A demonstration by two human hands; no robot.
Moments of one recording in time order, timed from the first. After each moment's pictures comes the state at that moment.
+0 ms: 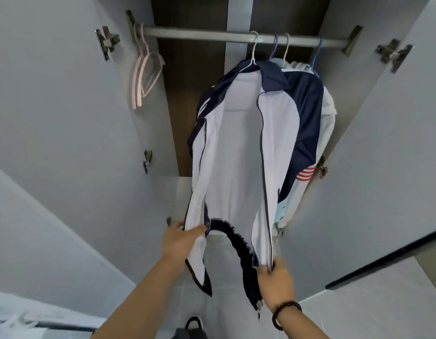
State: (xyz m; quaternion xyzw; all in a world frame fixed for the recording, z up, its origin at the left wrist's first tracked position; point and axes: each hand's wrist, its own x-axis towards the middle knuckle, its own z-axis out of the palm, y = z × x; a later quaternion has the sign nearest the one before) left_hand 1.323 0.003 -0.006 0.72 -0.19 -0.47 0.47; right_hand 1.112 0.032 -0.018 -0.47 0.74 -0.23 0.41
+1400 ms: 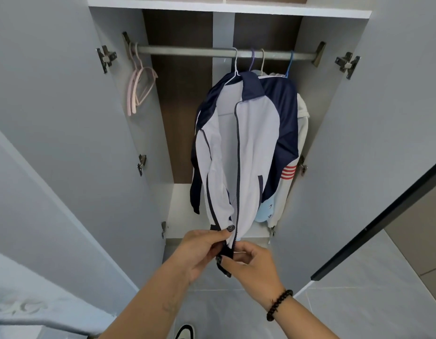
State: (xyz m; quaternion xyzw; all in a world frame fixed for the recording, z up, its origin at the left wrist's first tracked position) left_hand 1.241 0.072 0.067 0.51 -0.19 -0.70 0.47; right_hand 1.099 0.088 0.051 -0.53 0.50 -0.38 0.58
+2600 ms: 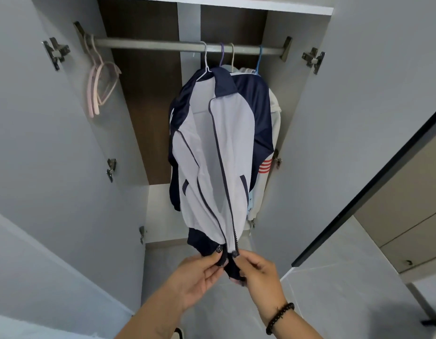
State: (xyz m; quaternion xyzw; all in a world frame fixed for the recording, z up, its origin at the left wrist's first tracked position) left_hand 1.227 0.080 0.022 0.47 -0.08 -0.78 0.41; right_hand 1.080 0.101 0.047 -0.38 0.57 -0.44 0.58
